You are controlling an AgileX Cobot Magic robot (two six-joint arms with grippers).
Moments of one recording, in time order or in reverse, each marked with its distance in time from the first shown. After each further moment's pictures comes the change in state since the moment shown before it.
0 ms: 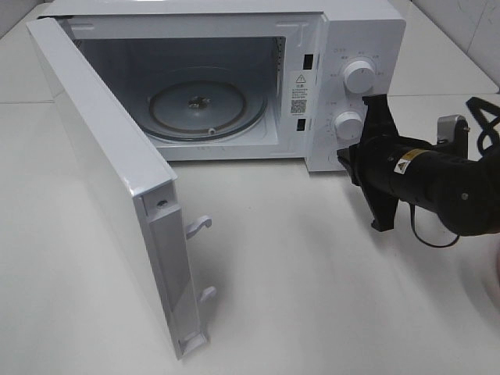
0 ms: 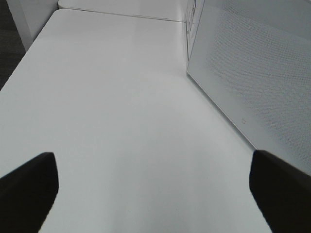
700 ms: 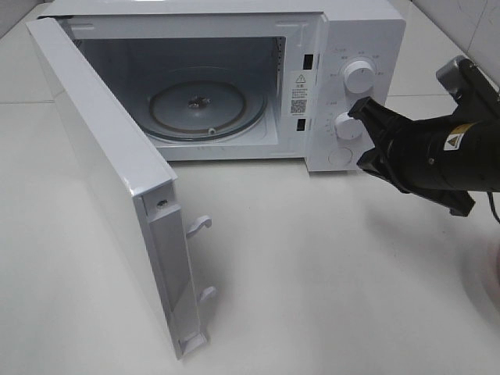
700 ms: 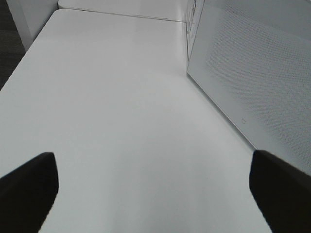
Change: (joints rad) left arm 0.000 0.000 0.000 0.000 0.000 0.000; right arm 0.000 -0.377 0.043 0.002 0.538 -0.735
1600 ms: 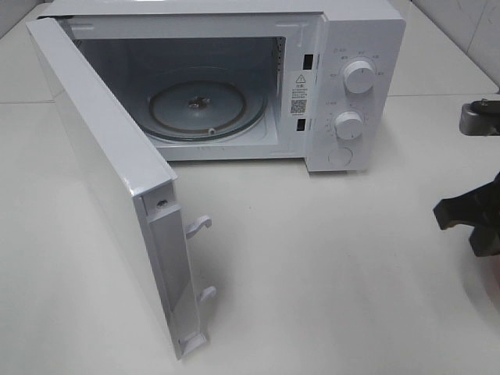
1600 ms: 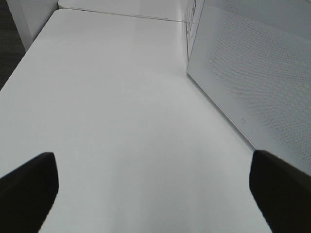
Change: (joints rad) left arm 0.000 0.000 0.000 0.000 0.000 0.000; right arm -0.186 -0.176 -0.099 -0.245 0.918 -0.566
